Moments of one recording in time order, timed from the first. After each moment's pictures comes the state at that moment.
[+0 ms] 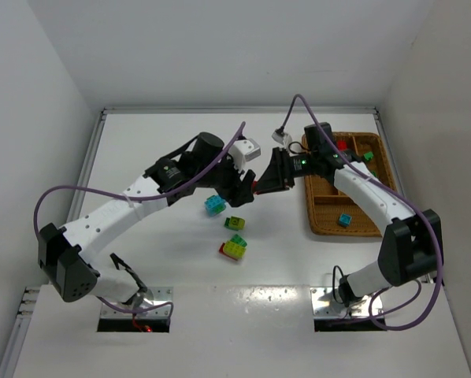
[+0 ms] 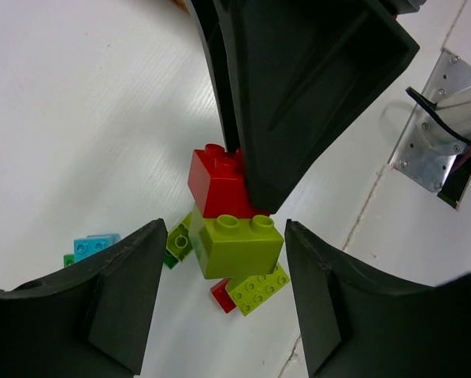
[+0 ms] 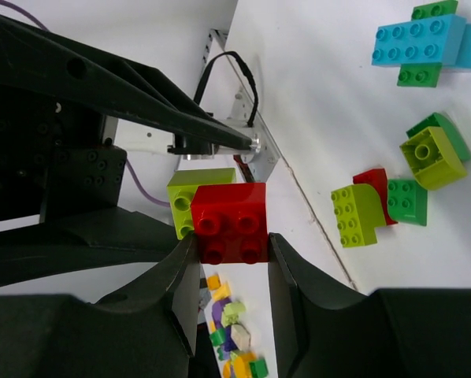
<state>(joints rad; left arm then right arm) -0.76 1.37 1.31 -0.55 0.32 0.00 0.32 1.49 1.12 -0.41 -1.09 0.47</state>
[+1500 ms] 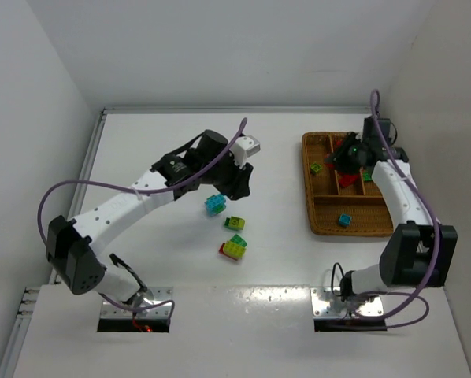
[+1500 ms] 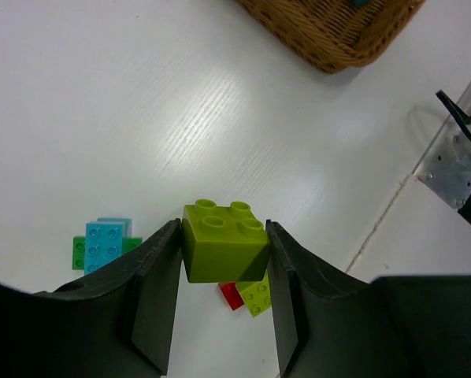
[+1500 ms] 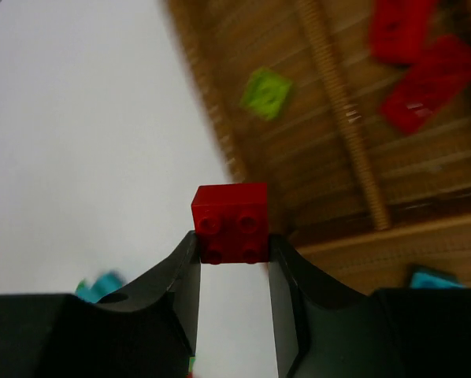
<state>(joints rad) -0.74 1.43 1.33 -0.58 0.27 -0.04 -0.07 1.43 1.14 -0.53 -0.23 0.54</state>
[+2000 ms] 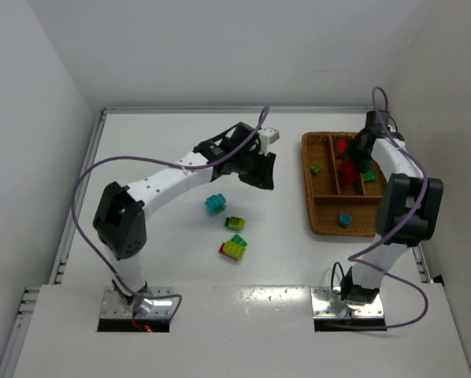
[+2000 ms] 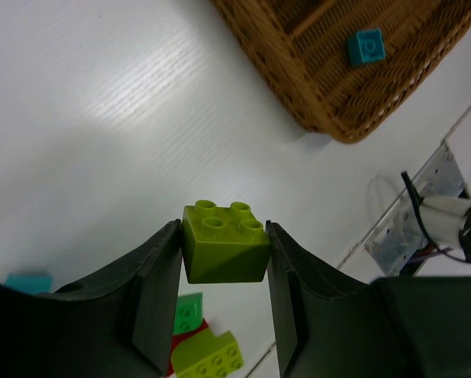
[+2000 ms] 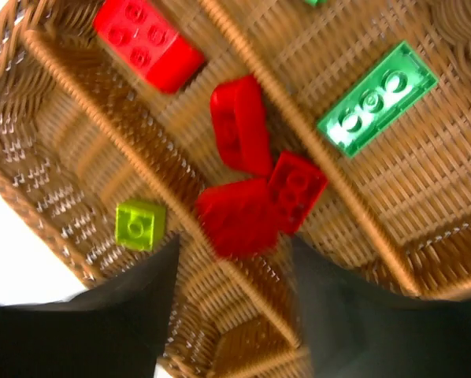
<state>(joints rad) -0.75 1.78 1.56 -0.55 0.28 -0.32 -0.19 1.79 1.32 -0.54 0.08 0.55</state>
